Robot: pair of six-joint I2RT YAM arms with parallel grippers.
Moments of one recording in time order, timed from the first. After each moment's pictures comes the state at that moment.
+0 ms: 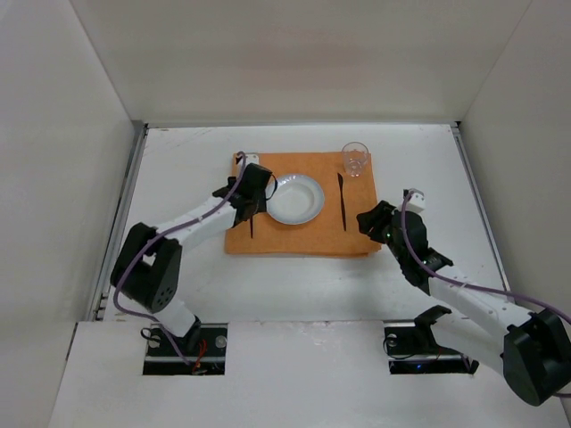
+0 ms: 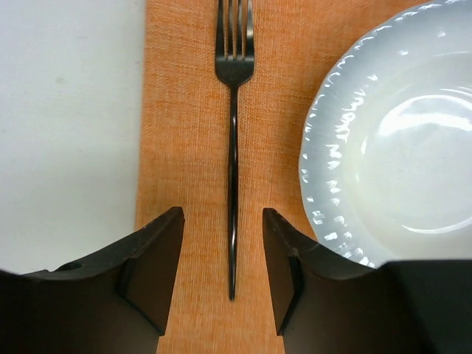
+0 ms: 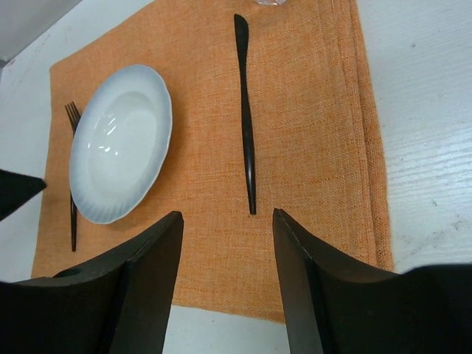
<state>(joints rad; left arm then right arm) -0.55 1.65 1.07 -0.33 -0.46 -0.43 0.48 0.97 0.40 0.19 0.25 0.70</state>
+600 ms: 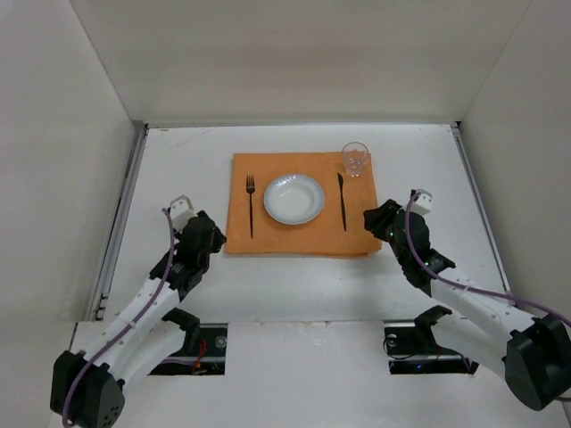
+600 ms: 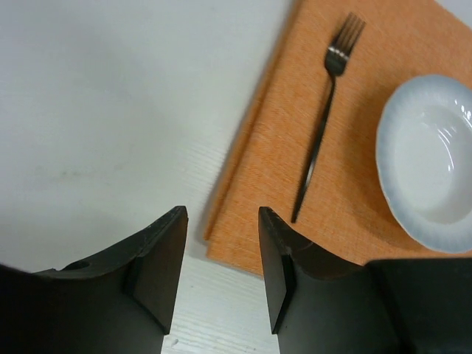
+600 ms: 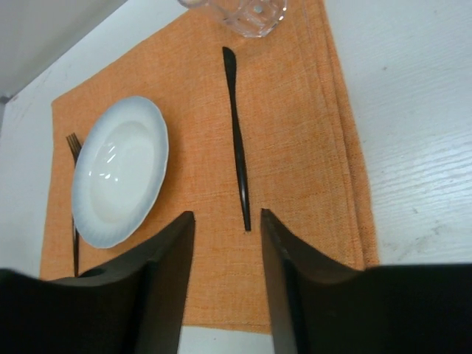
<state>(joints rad) -0.46 0.83 0.49 -0.30 -0.50 -0.74 0.48 0.93 0.40 0.19 0.33 0.72</state>
